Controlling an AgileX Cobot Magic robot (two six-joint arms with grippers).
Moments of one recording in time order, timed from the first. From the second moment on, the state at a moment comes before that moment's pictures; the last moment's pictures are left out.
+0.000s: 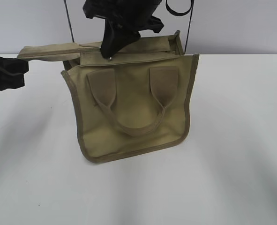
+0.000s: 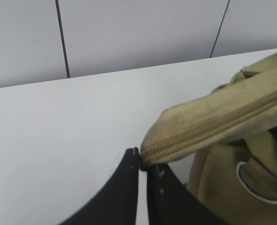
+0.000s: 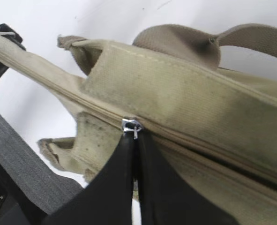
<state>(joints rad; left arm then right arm) -0.17 1.35 -0.53 0.53 -0.43 -0.47 0.53 2.17 -2.12 0.49 1.22 -0.05</state>
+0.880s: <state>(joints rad) -0.17 1.35 -0.53 0.53 -0.42 -0.47 0.47 2.02 -1.88 0.17 1.21 -0.02</state>
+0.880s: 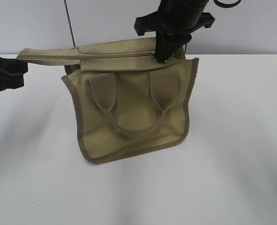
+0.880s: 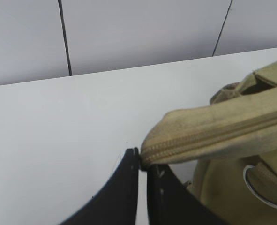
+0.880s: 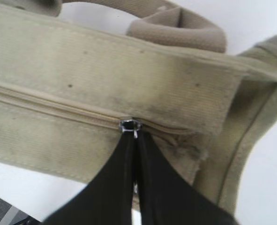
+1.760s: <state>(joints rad) -0.17 1.35 -0.53 0.53 -0.37 -0.47 0.41 2.00 -1.88 0.18 1.21 -0.06</state>
